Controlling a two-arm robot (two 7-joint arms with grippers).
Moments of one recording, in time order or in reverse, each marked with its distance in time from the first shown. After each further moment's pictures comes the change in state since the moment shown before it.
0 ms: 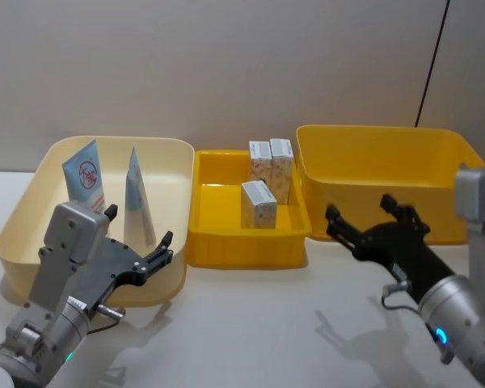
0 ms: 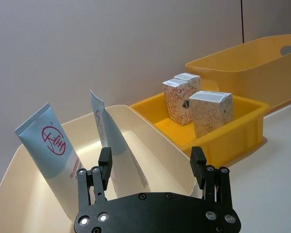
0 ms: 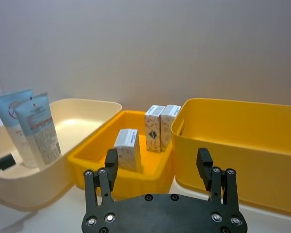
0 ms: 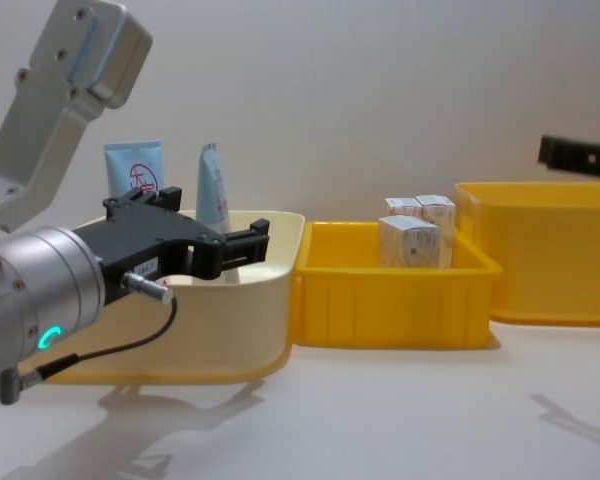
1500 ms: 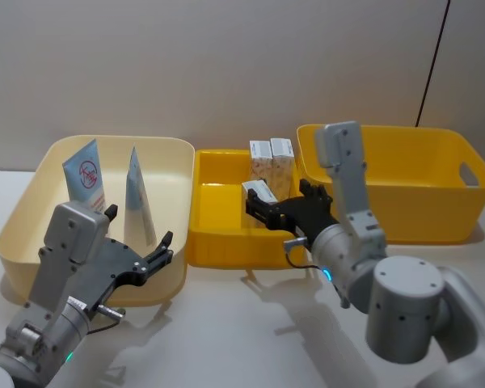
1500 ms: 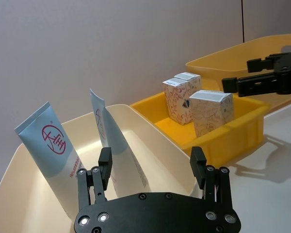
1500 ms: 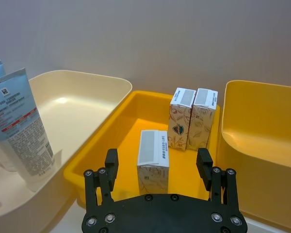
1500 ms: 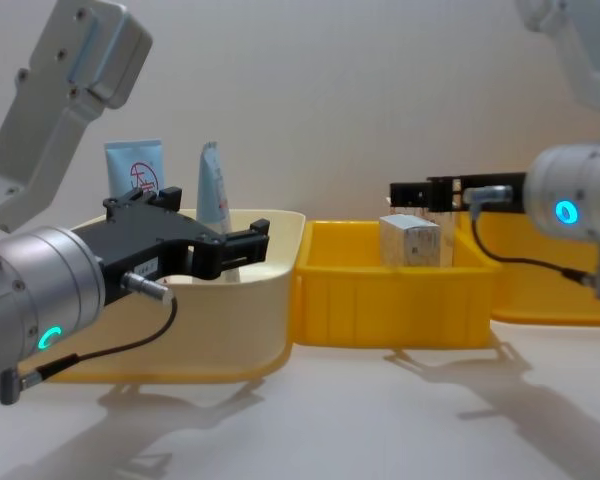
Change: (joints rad) left arm 0.000 0.000 0.000 0.000 0.000 0.000 0.000; right arm 0.351 -0.174 -0.200 0.347 -0.105 0.177 -0.119
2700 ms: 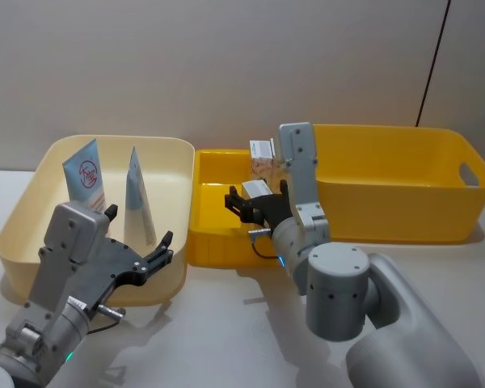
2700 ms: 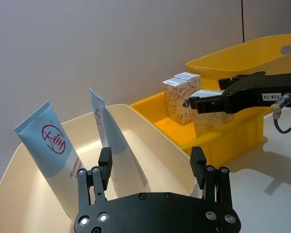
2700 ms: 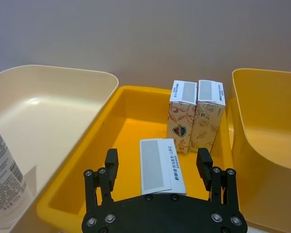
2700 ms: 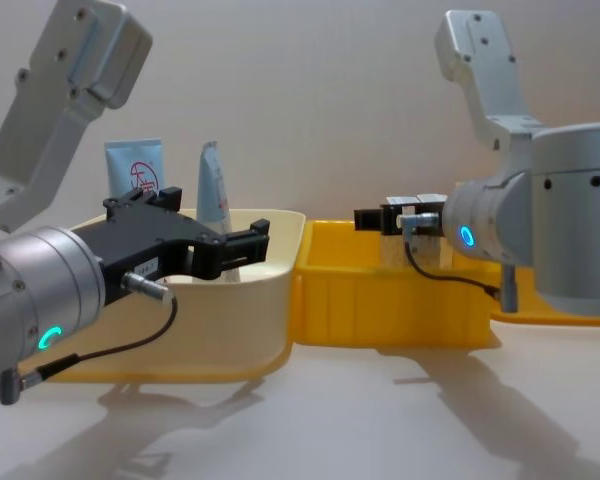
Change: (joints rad) left arm 0.000 0.000 0.000 0.000 0.000 0.000 0.000; right arm 0.141 -0.162 -0.013 0.310 -0.085 -0.084 -0.117
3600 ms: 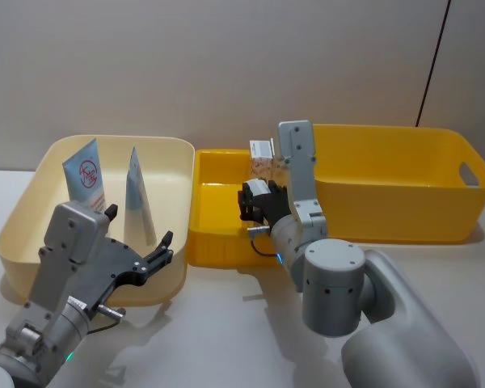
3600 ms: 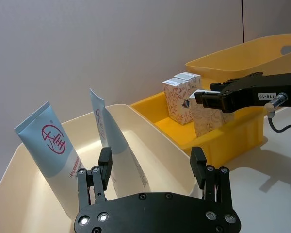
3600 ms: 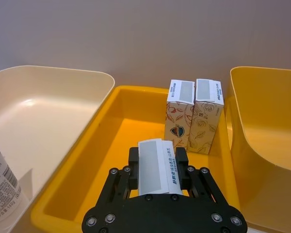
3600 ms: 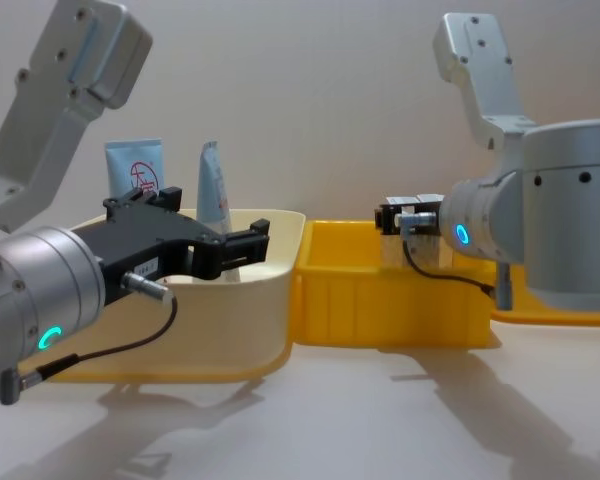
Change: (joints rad) left arm 0.000 0.000 0.000 0.000 0.000 0.000 0.000; right arm 0.017 -0.017 0.011 0.030 -0.004 0.002 -0.013
